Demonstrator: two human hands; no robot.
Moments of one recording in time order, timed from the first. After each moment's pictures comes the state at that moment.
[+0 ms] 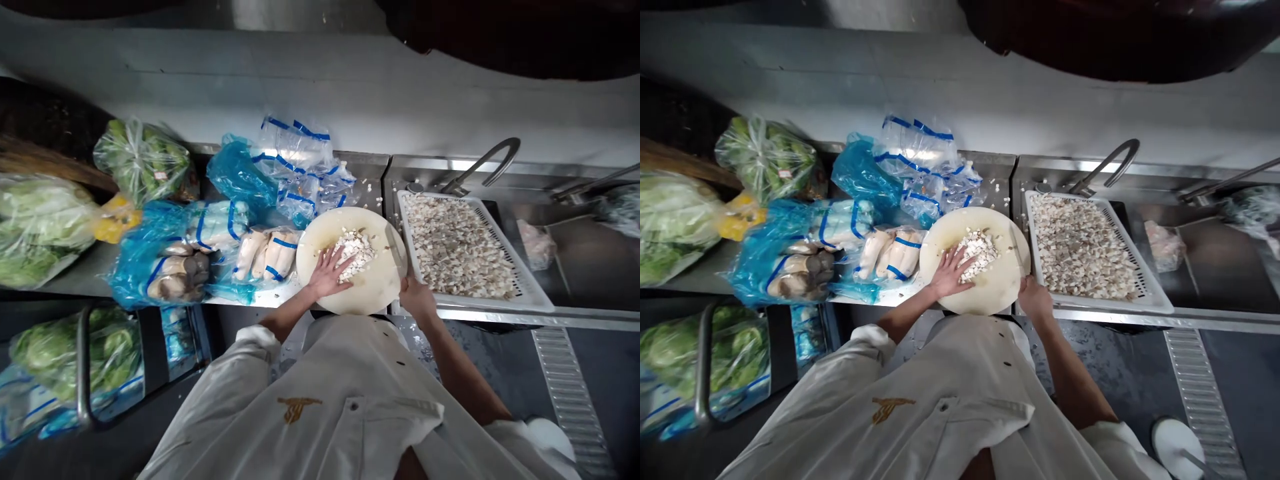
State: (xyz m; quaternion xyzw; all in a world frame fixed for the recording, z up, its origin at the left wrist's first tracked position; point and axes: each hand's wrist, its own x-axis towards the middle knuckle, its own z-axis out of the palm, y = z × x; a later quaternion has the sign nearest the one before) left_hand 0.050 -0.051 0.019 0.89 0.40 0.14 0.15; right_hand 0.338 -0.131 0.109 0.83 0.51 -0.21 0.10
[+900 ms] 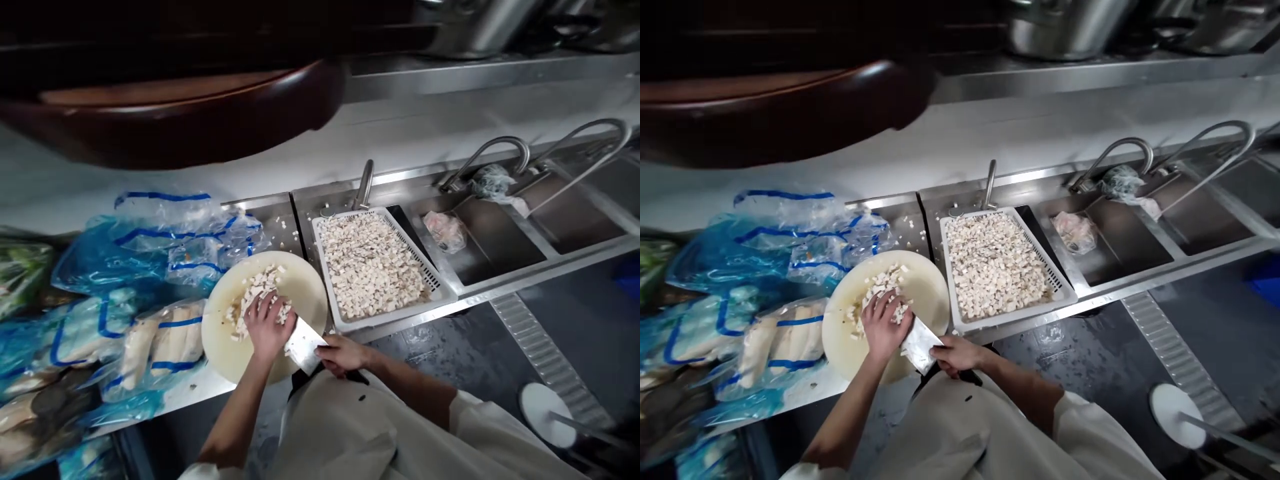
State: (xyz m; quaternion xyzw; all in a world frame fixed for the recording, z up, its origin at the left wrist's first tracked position) left_hand 0.193 -0.051 0.067 0.80 0.52 0.30 0.02; right_hand 0.418 -0.165 0.075 0.43 0.30 -0.83 -0.18
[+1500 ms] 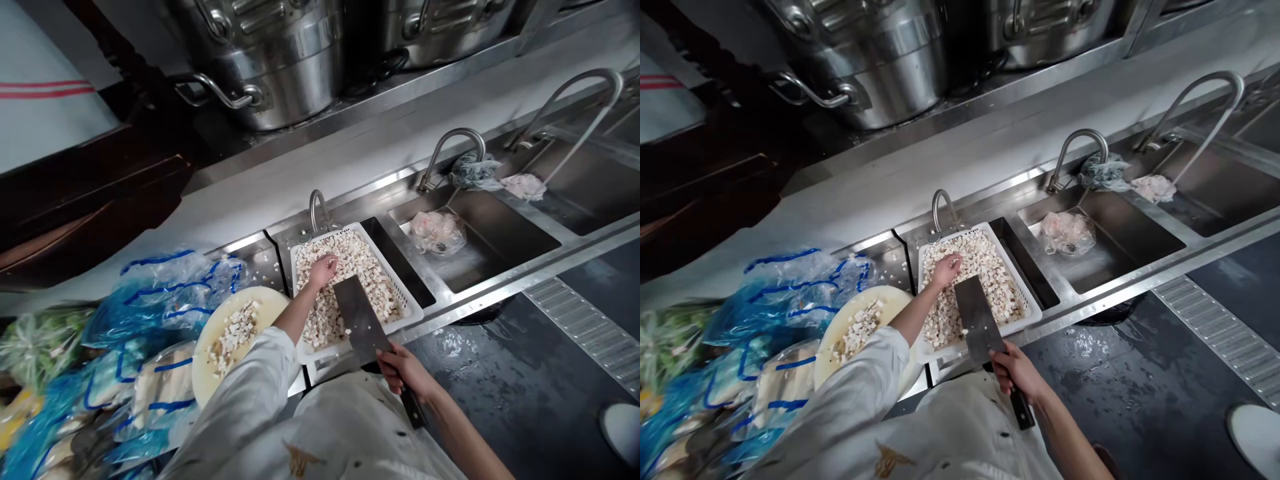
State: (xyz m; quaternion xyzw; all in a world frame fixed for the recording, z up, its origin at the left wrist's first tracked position) left_hand 0.544 0.091 0.049 0.83 0.44 0.17 0.30; right_hand 0.648 -0.258 0.116 0.48 0.08 -0.74 -0.46
